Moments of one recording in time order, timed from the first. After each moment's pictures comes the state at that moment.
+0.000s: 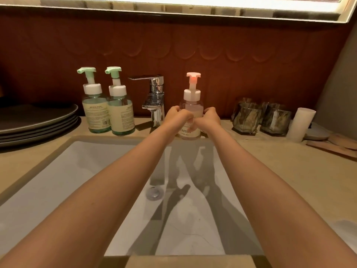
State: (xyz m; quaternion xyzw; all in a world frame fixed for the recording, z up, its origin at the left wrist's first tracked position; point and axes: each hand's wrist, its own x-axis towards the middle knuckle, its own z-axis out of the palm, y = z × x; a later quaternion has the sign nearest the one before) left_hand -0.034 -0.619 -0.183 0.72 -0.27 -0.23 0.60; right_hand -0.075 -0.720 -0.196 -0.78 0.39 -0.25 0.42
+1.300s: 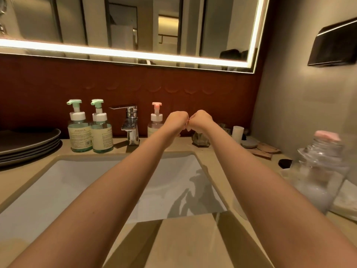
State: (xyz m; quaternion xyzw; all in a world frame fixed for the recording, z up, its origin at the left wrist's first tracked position) left_hand -0.173 -0.588 -0.101 0.71 -0.32 -0.22 0.59; right_hand -0.210 -0.666 -0.102 -0.85 0.41 -0.24 0.23
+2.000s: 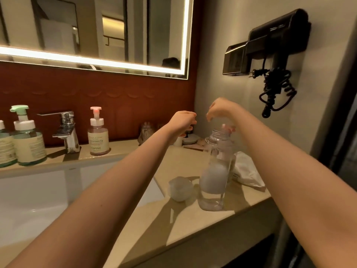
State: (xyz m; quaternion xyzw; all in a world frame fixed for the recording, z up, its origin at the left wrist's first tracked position) left_hand -0.318 -0.624 -0.087 0.61 -0.54 -0.29 0.51; right_hand -0.425 -0.690 -0.035 -0.81 0.56 -0.17 0.07
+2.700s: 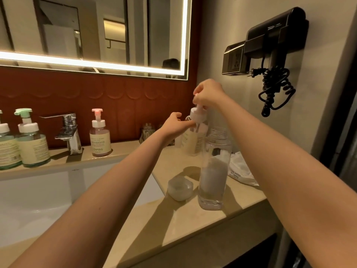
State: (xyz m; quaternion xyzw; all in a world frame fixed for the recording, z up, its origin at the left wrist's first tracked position) left_hand -0.302 -0.624 -0.099 0.63 -0.55 -0.25 0.50; right_hand -0.402 -0.674 -0.021 -0.81 0.44 -0.37 0.12
